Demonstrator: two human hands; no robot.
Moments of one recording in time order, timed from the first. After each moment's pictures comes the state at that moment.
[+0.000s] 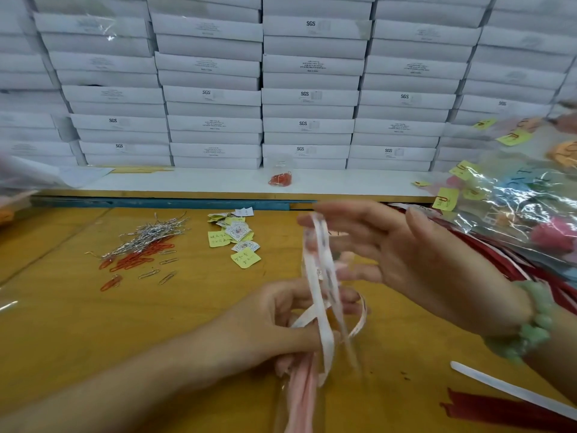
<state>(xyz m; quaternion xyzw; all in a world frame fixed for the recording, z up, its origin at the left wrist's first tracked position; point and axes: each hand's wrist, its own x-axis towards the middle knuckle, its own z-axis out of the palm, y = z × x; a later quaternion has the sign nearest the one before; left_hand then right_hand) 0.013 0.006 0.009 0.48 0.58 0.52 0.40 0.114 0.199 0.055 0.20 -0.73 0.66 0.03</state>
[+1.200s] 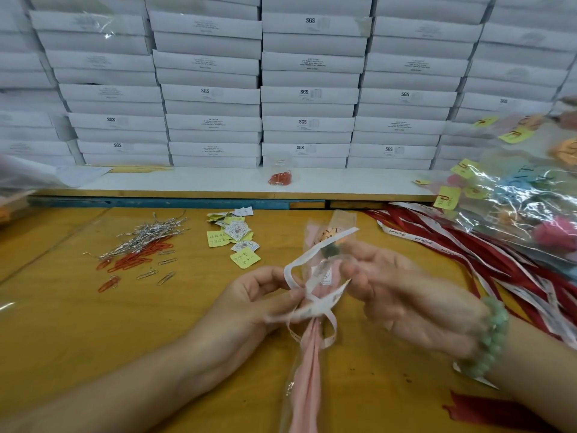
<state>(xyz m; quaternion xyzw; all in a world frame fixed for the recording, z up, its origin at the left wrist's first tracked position) -0.007 0.013 -0.023 0.29 0.49 0.73 0.38 0.115 0.189 0.028 0.07 -0.46 0.89 -0.05</state>
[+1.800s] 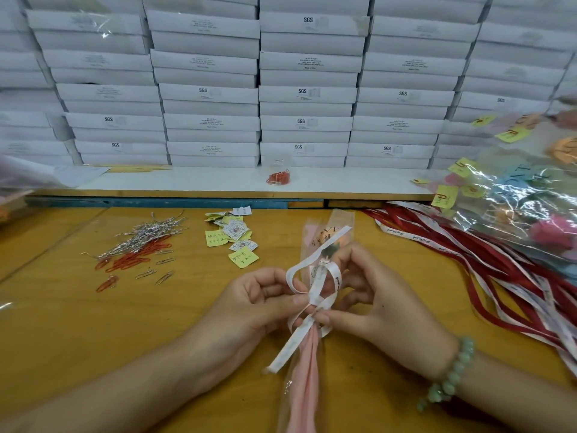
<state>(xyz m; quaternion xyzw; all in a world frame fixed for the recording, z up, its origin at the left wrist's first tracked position) -0.003 0.011 -0.018 0.33 0.51 0.71 0.37 0.115 0.172 0.003 0.03 -0.85 0.48 0.20</state>
